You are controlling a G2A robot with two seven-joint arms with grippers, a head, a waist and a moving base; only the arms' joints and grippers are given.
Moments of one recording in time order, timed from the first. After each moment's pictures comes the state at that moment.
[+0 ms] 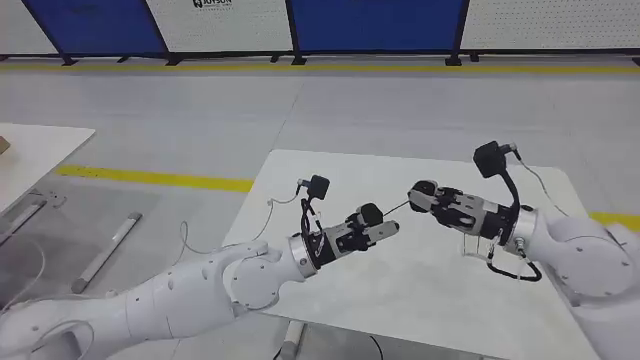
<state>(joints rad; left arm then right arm) 0.87 -0.64 -0.39 -1.95 -0.20 -0.33 0.19 -1.02 -0.93 1.07 -1.81 -0.01 -0.34 0.71</state>
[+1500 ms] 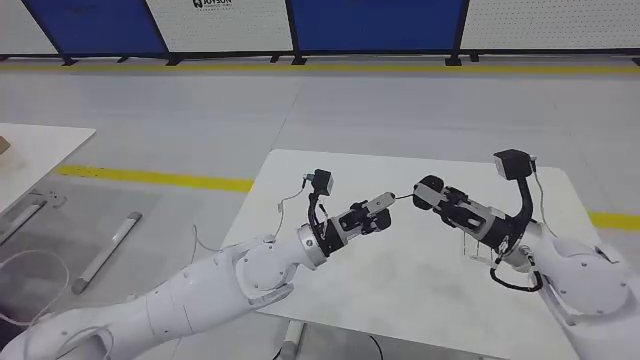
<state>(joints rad) 0.96 -0.76 -0.53 -1.85 -0.55 -0.34 0.03 -1.13 -0.97 1.11 -1.83 0.14 -0.34 0.61</state>
